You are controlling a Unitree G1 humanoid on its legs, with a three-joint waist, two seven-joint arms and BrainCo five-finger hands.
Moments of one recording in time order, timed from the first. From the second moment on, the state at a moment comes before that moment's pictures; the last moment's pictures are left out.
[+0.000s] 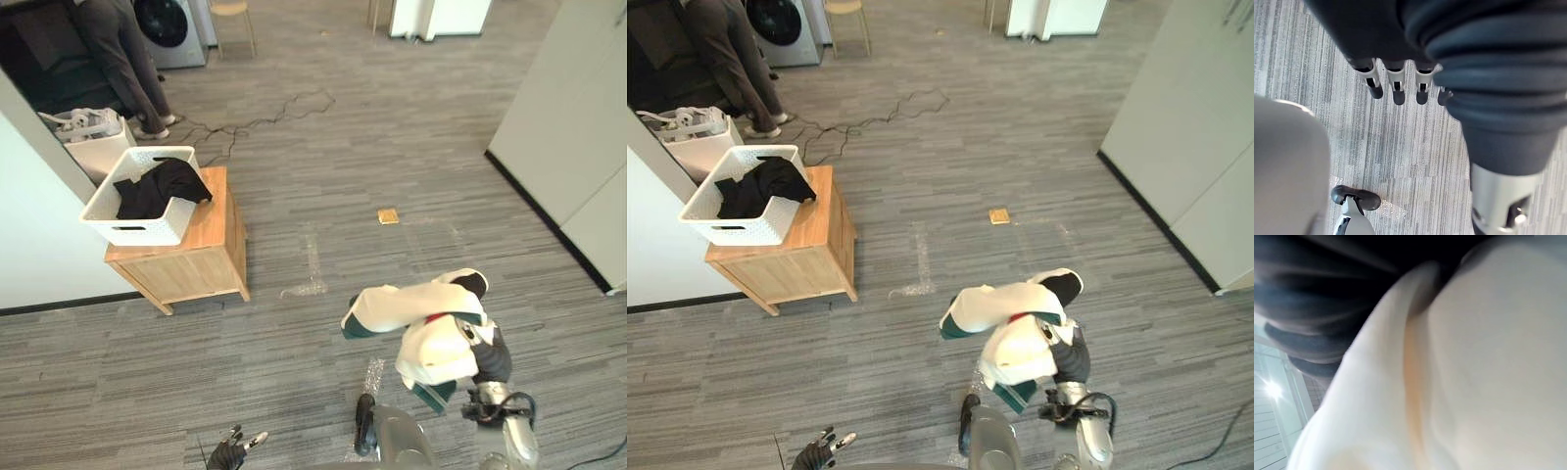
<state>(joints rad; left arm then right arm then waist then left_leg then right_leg) 0.28 0.05 0.15 0.83 -0.15 -0.03 -0.12 0.33 -0.05 -0.10 0.02 0.58 -0.35 0.41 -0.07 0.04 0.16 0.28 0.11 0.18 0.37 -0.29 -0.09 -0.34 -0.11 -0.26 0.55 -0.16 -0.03</state>
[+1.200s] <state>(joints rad) 0.38 -0.02 0.24 0.77 -0.36 -0.03 -0.09 0.11 -0.20 0.17 -0.06 0.52 -0.31 0.49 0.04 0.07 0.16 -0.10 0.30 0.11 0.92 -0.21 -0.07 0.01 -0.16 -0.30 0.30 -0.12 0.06</state>
